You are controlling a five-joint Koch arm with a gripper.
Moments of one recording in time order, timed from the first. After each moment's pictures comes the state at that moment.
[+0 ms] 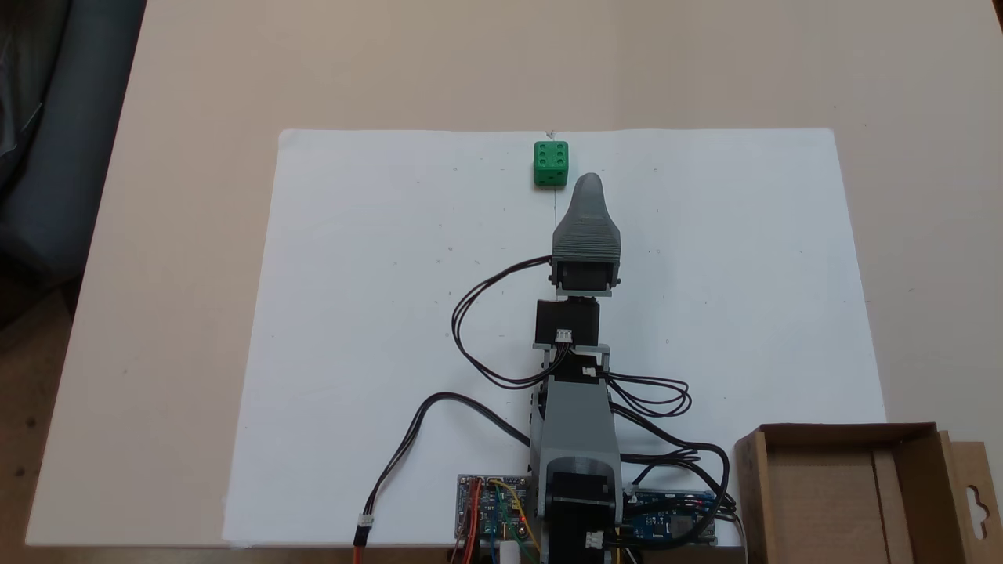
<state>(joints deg) 3.2 129.3 175.6 -95.2 -0.9</state>
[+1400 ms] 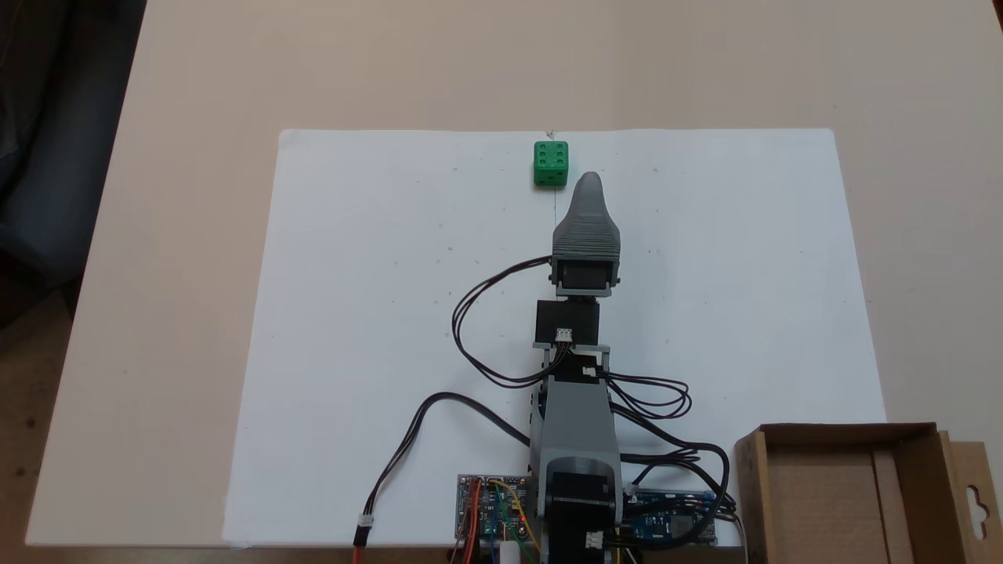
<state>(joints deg) 3.2 129.3 175.6 -92.9 -0.9</state>
